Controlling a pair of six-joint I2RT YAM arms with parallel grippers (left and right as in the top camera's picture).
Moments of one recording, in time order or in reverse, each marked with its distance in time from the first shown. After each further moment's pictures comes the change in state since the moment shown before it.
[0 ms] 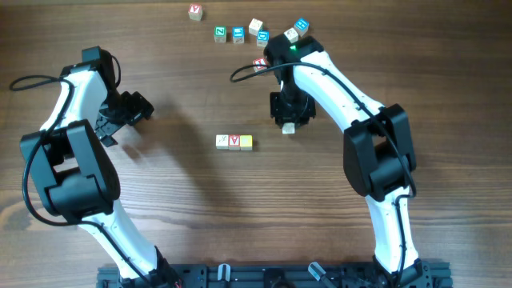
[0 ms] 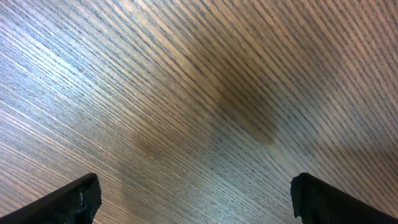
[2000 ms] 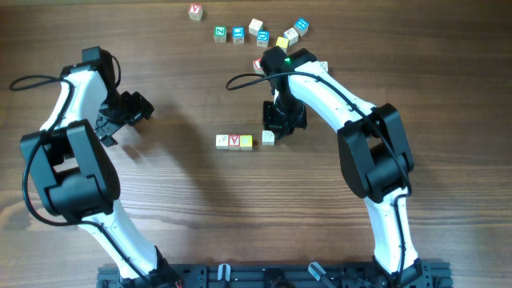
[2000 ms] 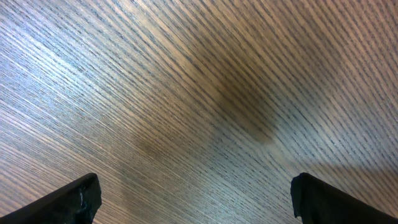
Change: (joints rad) left arm 0.000 0.000 0.000 0.000 0.000 0.000; right arm 0.019 0.000 -0.090 0.096 -0.119 0.063
